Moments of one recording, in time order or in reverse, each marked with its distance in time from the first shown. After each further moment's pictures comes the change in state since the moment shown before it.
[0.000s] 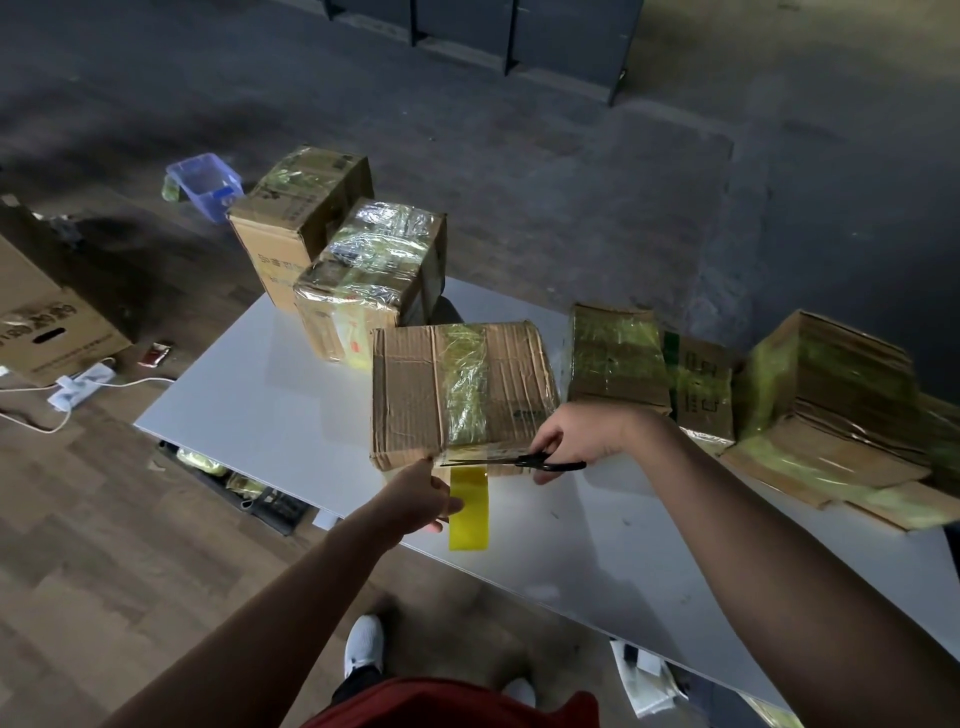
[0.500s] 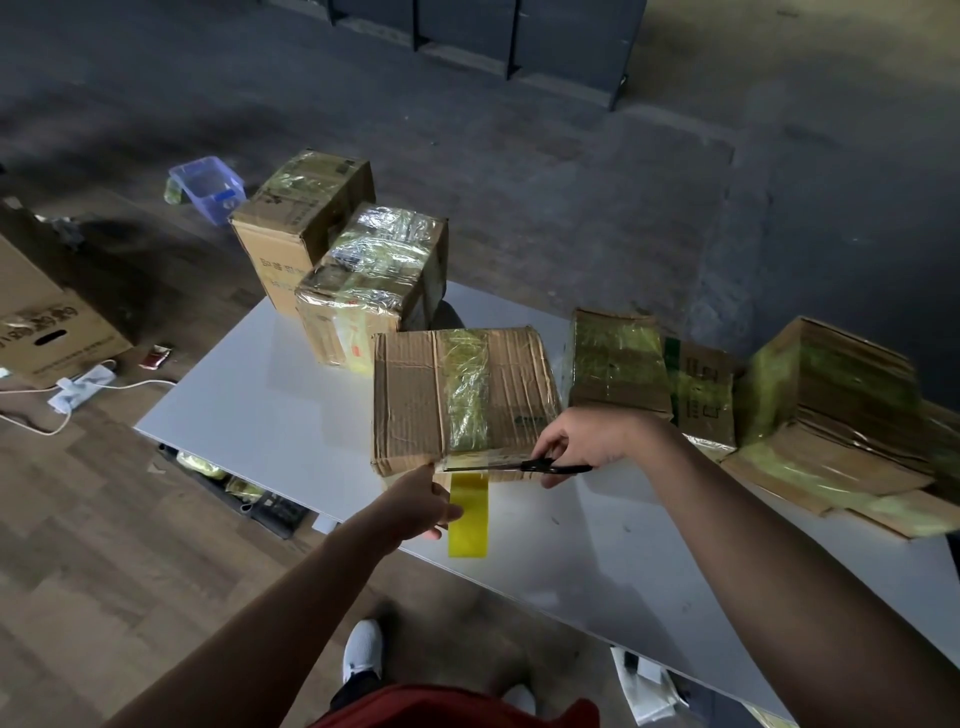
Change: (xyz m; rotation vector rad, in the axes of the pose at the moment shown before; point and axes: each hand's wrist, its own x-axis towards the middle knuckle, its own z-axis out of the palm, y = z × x) left_hand -0.001 0.002 -0.002 0.048 -0.027 0.015; right_hand 0.003 0.009 -0.003 -0.010 -0.023 -0.015
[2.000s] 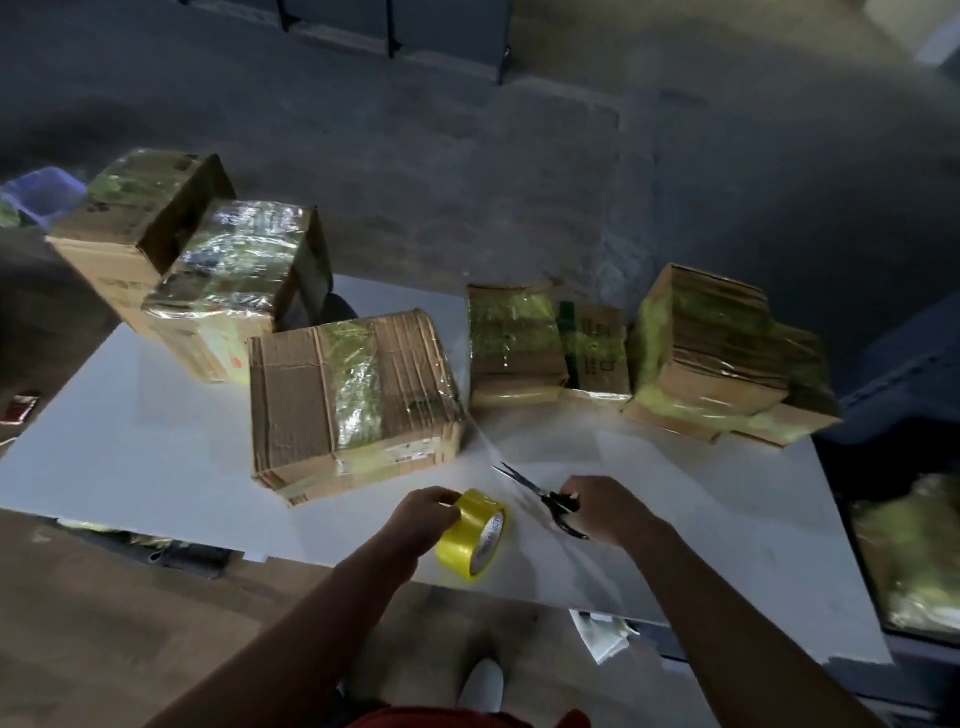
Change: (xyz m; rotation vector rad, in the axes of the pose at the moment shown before) left_hand 0.022 0.026 0.109 -0.106 -0.042 0.015; right_hand -0.072 0.111 0.129 0.115 0.445 0.436
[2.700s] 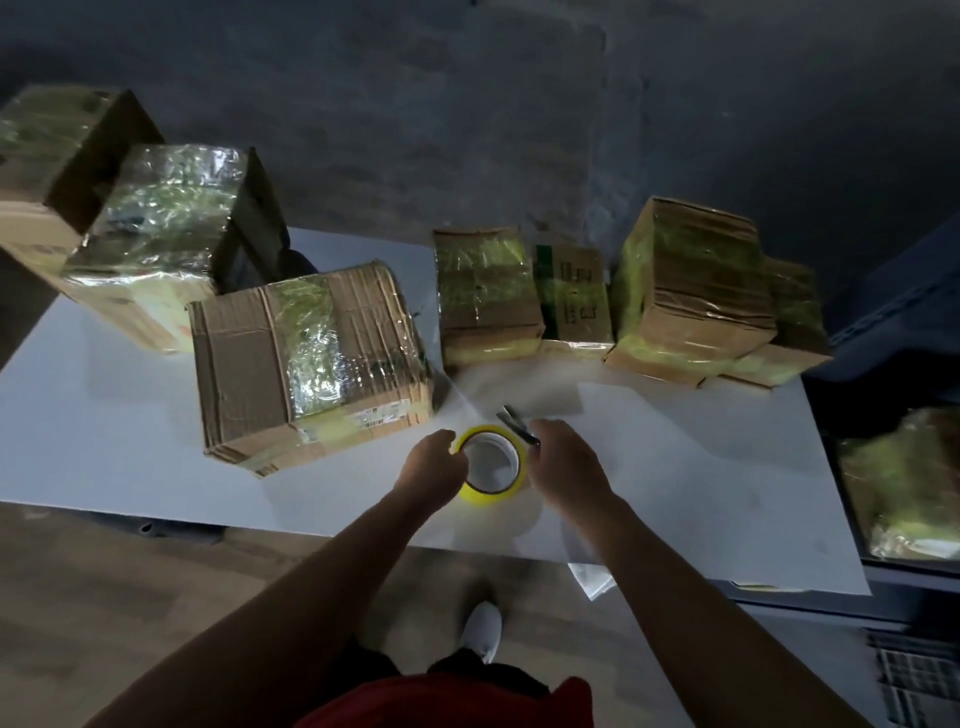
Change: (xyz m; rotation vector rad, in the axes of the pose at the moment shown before) left_hand 0.023 0.017 0.038 0.486 0.122 0.163; right_hand -0.002 -0.022 0.026 0.227 0.345 -0.011
